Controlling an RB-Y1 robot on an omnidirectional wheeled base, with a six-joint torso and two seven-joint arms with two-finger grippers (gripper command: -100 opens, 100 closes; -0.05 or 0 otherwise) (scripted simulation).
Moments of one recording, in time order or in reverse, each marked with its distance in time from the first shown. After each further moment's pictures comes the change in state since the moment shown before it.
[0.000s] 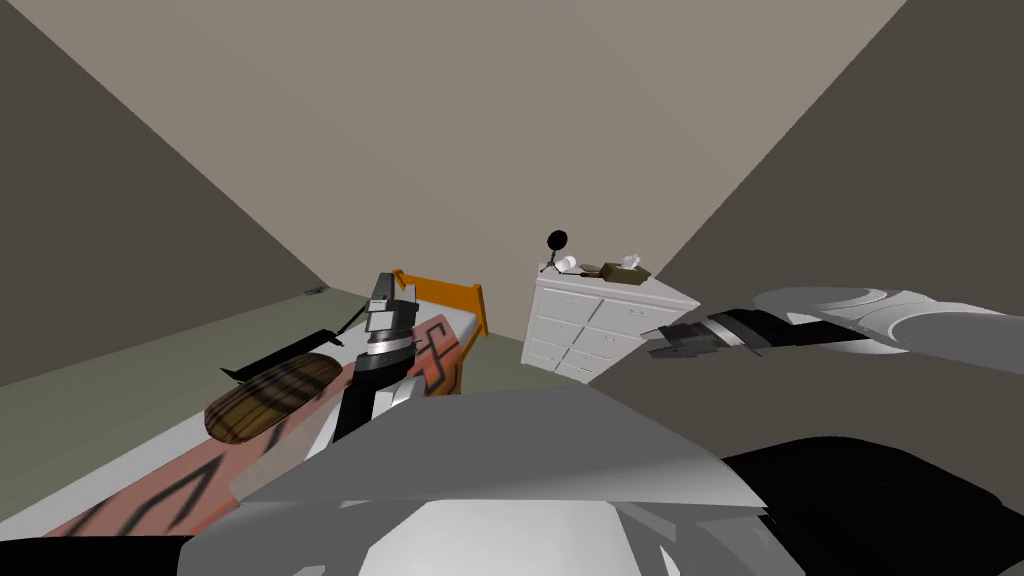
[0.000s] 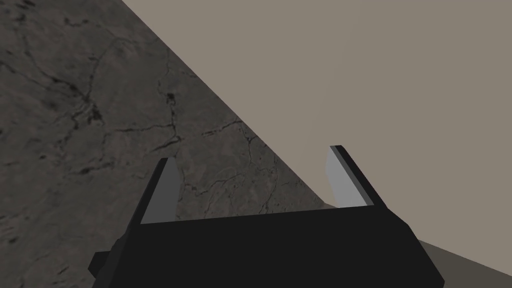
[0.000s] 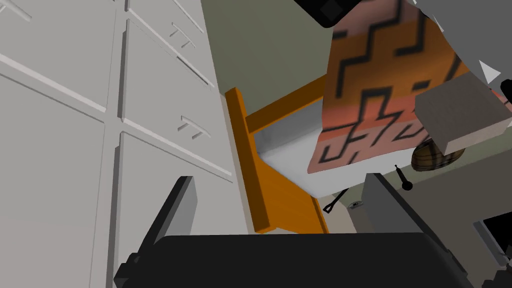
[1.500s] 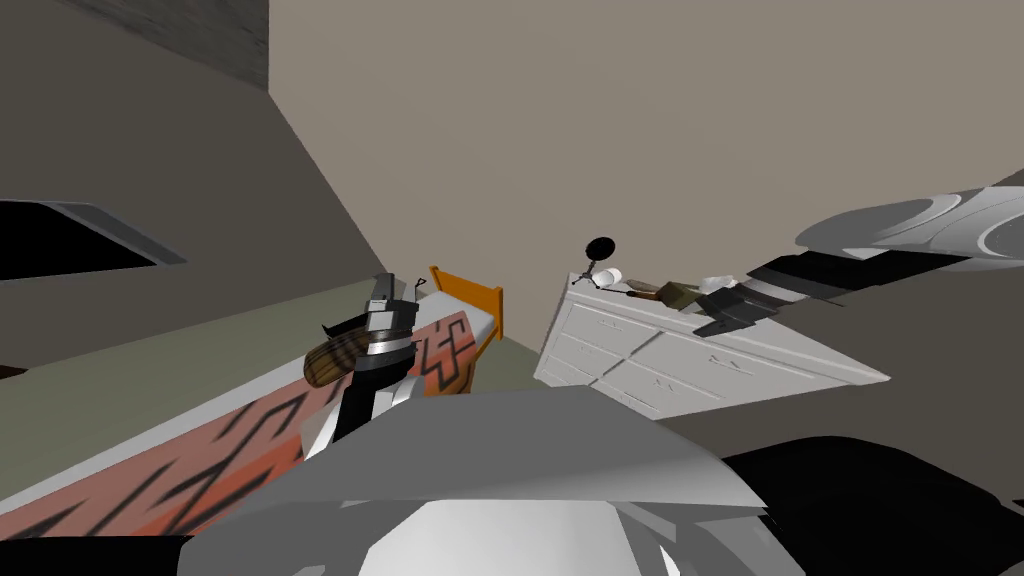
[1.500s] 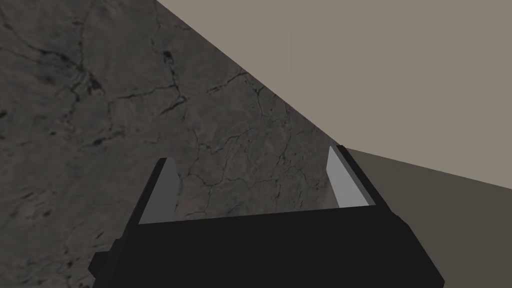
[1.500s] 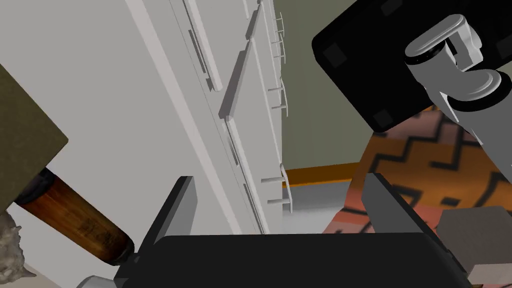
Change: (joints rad) left arm 0.000 0.000 0.000 0.000 0.000 0.000 0.000; right arm 0.006 -0.346 0.043 0.130 0.050 -0.013 0.064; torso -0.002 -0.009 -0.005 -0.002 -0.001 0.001
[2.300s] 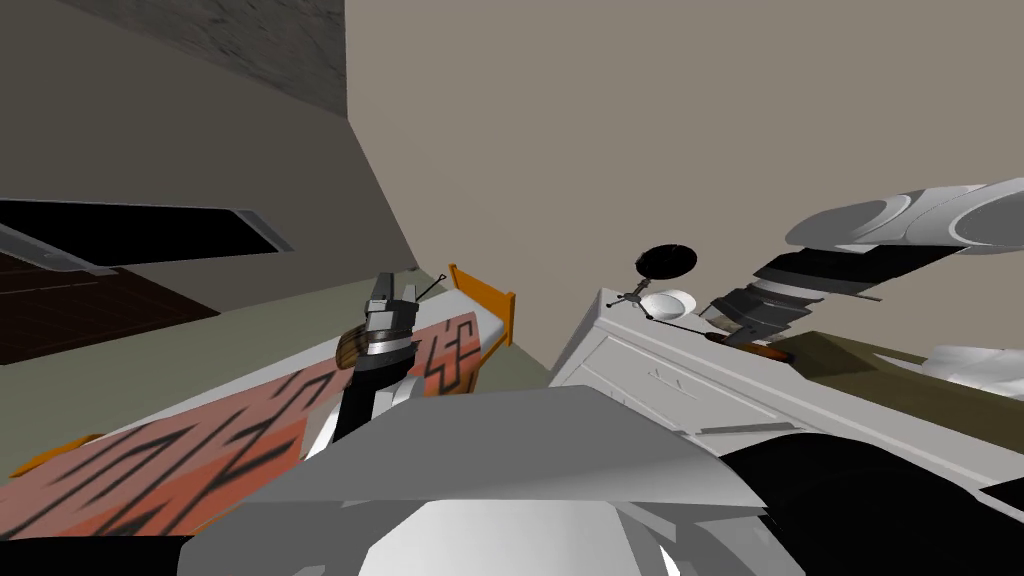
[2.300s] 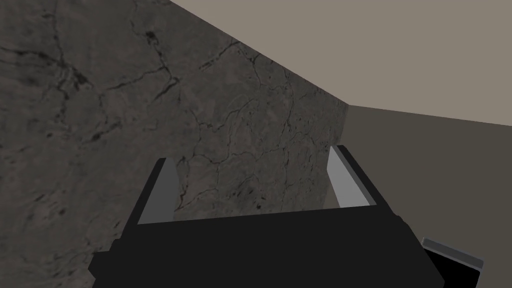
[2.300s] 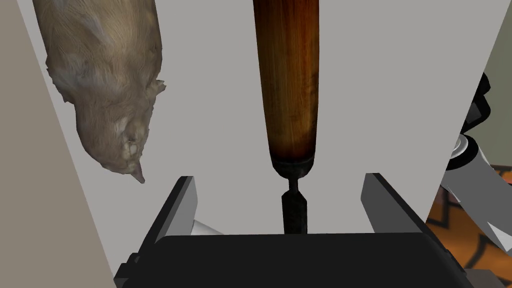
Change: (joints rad) left arm 0.000 0.000 0.000 0.000 0.000 0.000 0.000; right arm 0.110 -0.089 0.015 0.029 0.053 -0.008 0.049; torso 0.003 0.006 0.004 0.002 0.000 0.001
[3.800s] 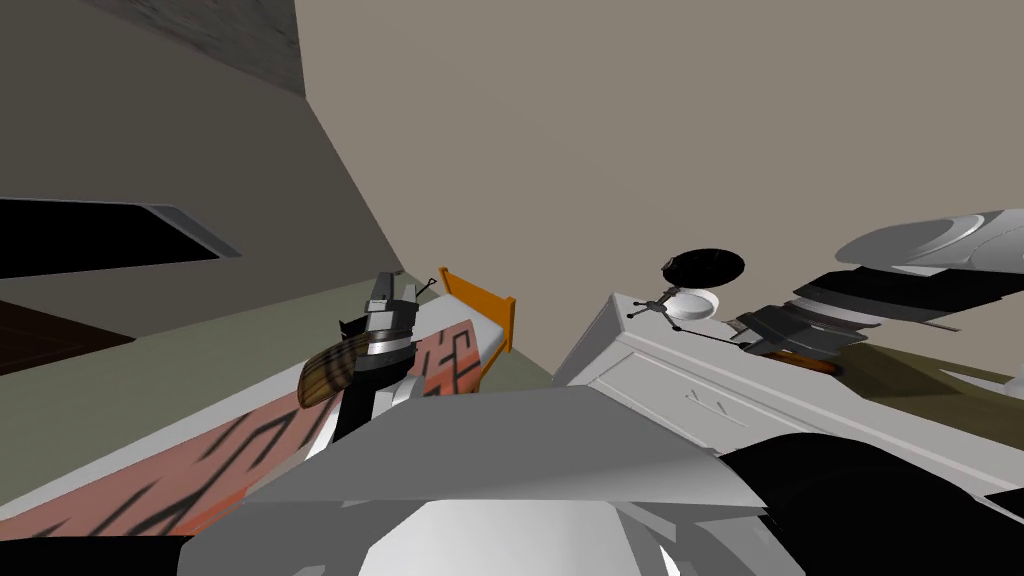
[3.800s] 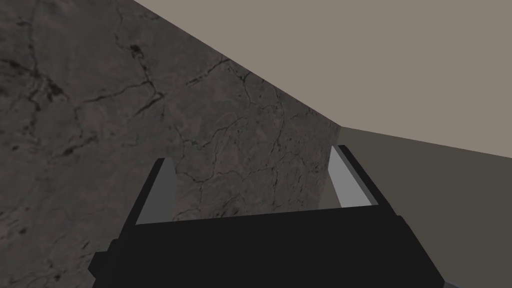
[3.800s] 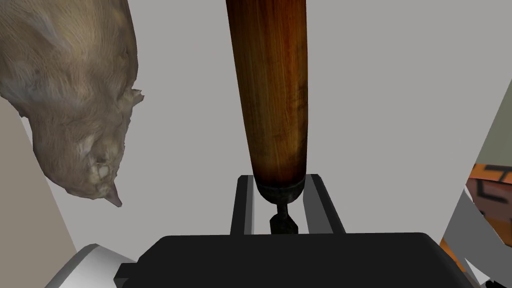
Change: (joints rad) left arm 0.000 0.000 0.000 0.000 0.000 0.000 0.000; right arm 0.014 0.112 0.071 0.105 -0.009 0.011 0.218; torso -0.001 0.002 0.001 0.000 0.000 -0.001
